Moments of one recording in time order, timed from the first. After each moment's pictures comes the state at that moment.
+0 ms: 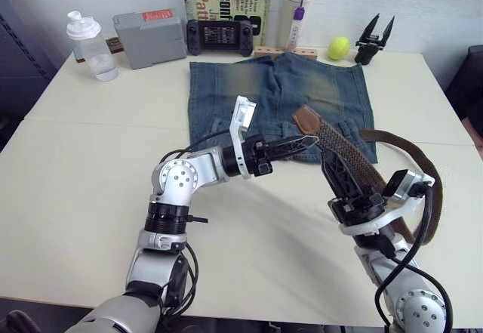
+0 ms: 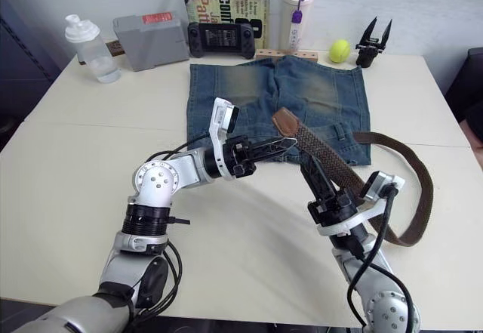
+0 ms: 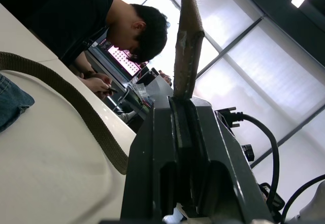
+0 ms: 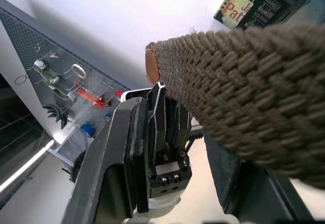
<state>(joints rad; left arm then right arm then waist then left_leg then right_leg) -0.77 0.04 0.07 0.11 -0.94 1.07 -0.67 0.12 -0.18 -0.15 -0.63 1.47 0.43 0.25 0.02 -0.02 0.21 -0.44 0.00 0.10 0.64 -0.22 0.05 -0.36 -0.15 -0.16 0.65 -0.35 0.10</state>
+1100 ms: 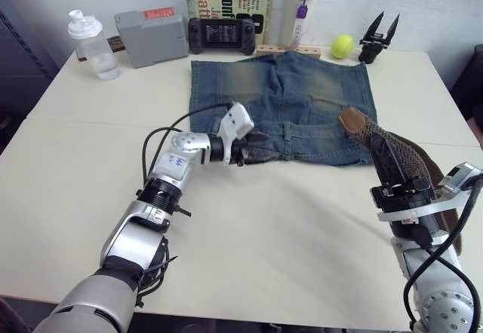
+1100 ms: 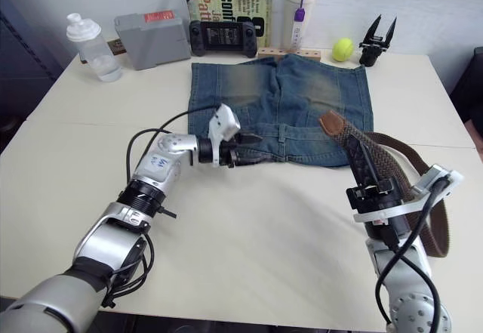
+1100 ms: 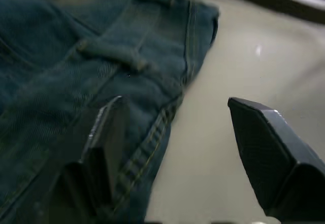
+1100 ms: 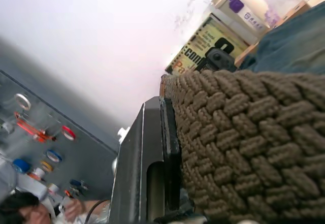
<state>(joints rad) -0.99 0.24 -0.33 0.78 -0.14 0.03 -0.88 0.14 -0.28 -0.36 -0.72 1.49 0.35 0.07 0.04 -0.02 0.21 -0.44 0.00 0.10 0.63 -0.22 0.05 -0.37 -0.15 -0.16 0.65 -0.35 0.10</state>
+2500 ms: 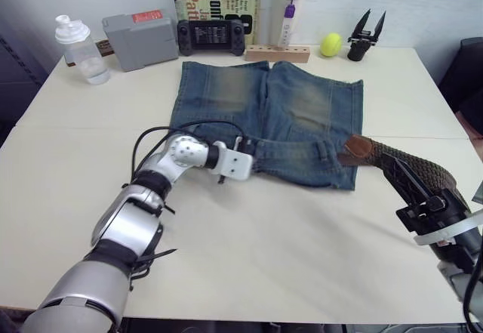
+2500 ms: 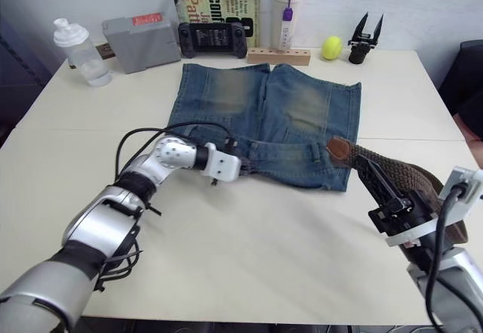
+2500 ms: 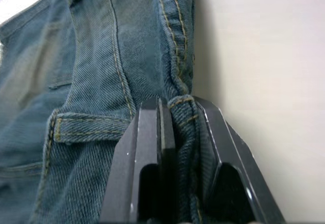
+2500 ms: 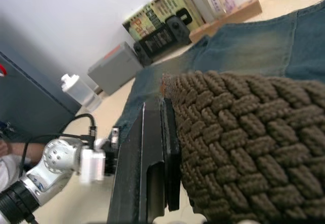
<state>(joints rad) -0.99 0.40 -0.40 0.95 0.16 -0.77 -1.02 0.37 -0.71 -0.51 -0.81 1.61 0.37 0.03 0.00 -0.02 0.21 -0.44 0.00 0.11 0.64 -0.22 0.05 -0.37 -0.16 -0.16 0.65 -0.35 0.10</state>
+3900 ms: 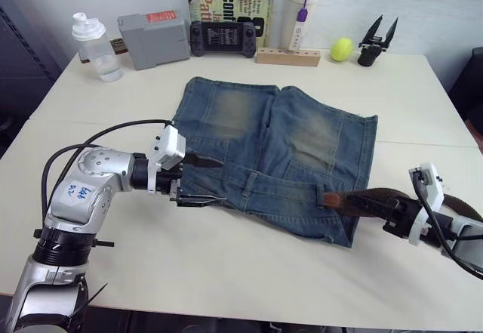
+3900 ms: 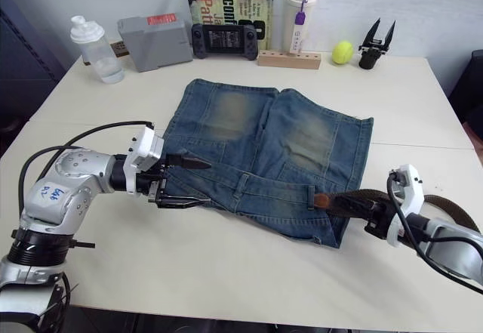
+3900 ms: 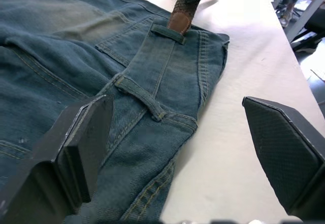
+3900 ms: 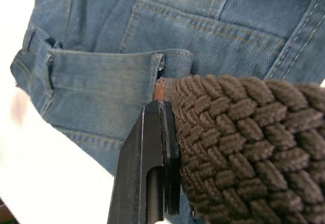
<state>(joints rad) -0.51 0.72 -0.03 -0.15 -0.48 0.54 -1.17 0.07 -0.99 -0.34 -0.27 1.73 0.92 0.04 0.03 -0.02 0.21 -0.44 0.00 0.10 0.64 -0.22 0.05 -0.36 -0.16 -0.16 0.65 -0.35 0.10</state>
